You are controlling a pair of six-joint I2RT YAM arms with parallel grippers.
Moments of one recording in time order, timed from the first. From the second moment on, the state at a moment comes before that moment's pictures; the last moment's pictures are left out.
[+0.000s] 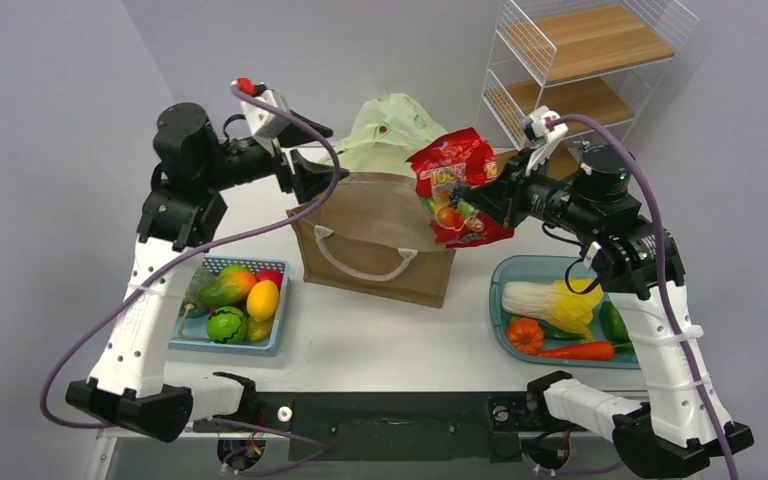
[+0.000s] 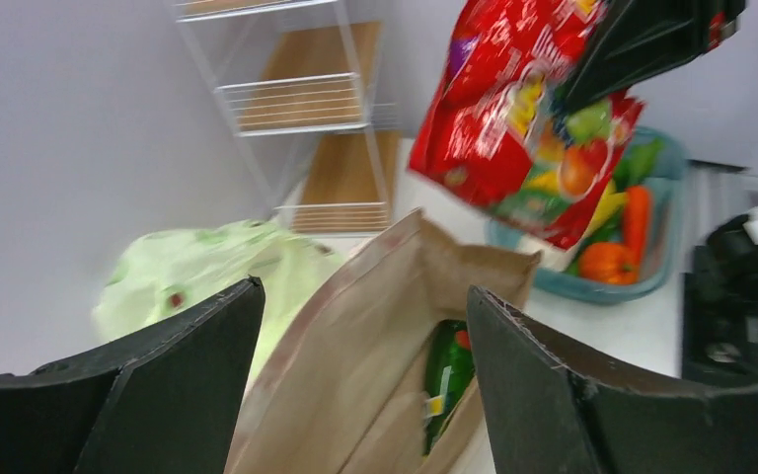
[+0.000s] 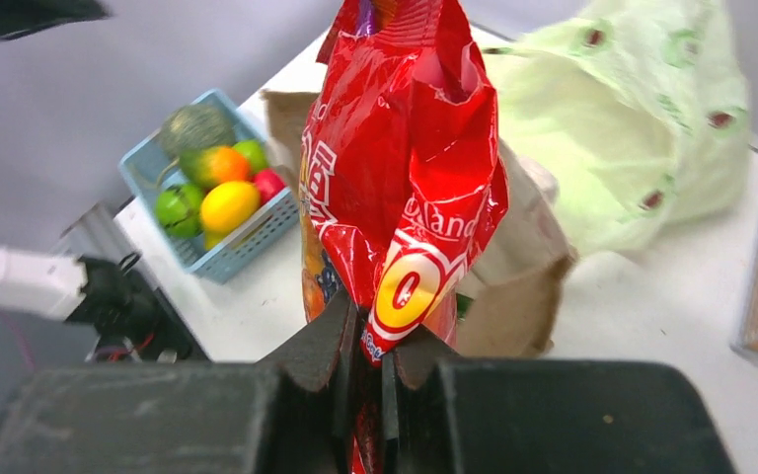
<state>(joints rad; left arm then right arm) -0.23 1.22 1.58 -0.32 0.87 0.11 0.32 1.08 1.57 -0.75 -0.49 0.15</state>
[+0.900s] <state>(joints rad) -0.64 1.40 1.56 -0.55 1.04 0.08 0.76 1.17 1.63 -1.04 -0.39 -0.27</state>
